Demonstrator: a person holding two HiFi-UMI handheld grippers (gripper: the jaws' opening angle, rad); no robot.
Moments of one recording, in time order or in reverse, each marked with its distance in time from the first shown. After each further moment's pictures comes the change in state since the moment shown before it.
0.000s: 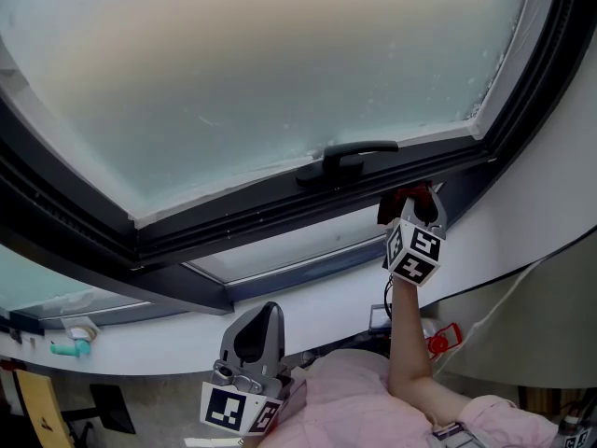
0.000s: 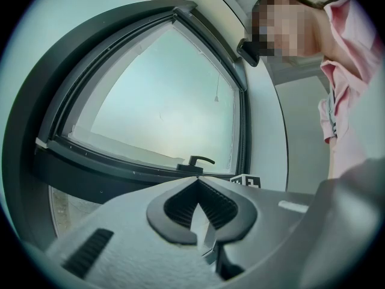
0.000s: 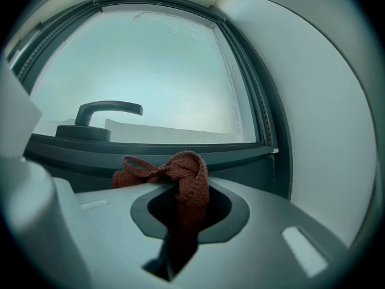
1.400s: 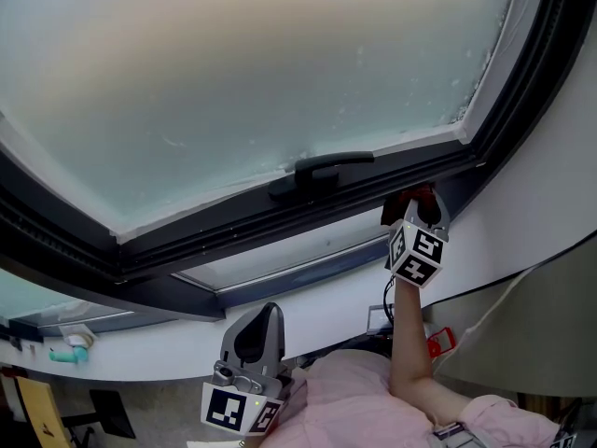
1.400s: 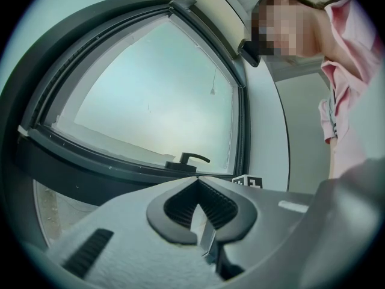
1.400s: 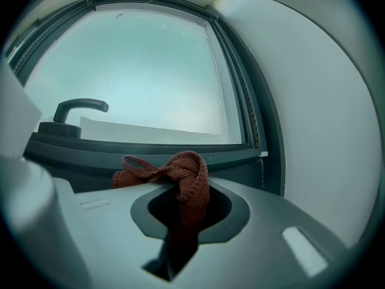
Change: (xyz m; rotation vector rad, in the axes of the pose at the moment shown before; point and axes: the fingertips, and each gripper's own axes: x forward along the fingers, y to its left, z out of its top) left arm 0.040 -0.023 -0.009 -0.008 0.004 -0.012; right arm 0.022 -0.051 0.004 -0.001 -0.010 -0.039
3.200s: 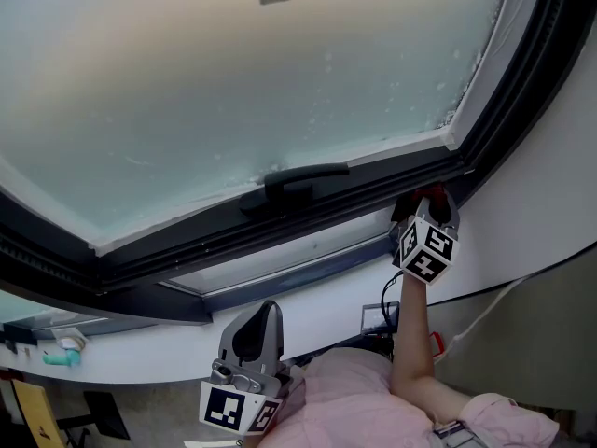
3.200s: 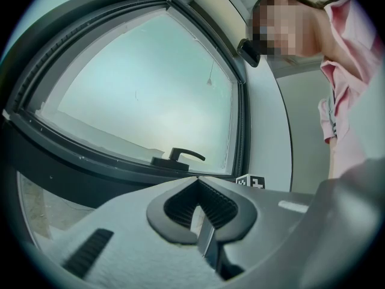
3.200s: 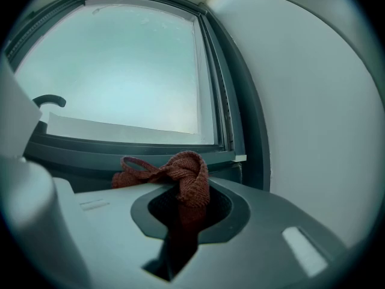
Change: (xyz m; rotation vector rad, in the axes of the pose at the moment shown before) left arm 0.046 -0.021 -0.009 -0.012 -0.002 -0.013; right arm 0.032 -0.069 0.005 0.005 0.001 -0.076
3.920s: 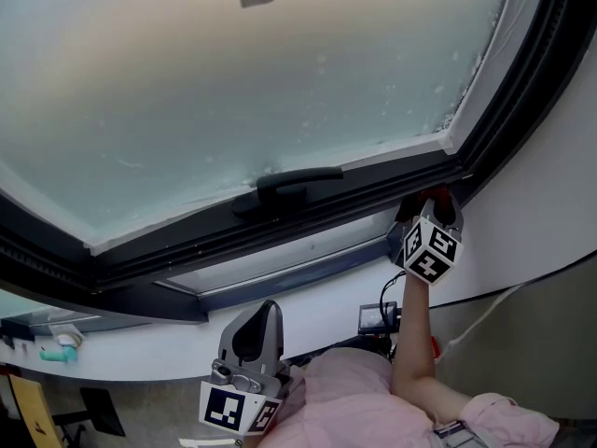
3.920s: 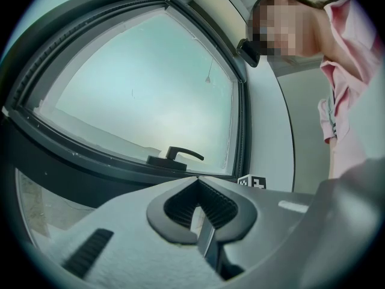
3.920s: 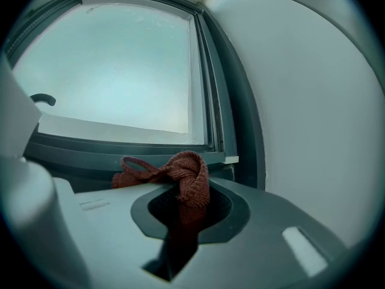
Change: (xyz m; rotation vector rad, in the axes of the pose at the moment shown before) left arm 0.011 -0.009 -0.004 -0.001 -0.006 0.014; right arm 0.011 -0.020 0.001 0.004 -0.004 -0.019
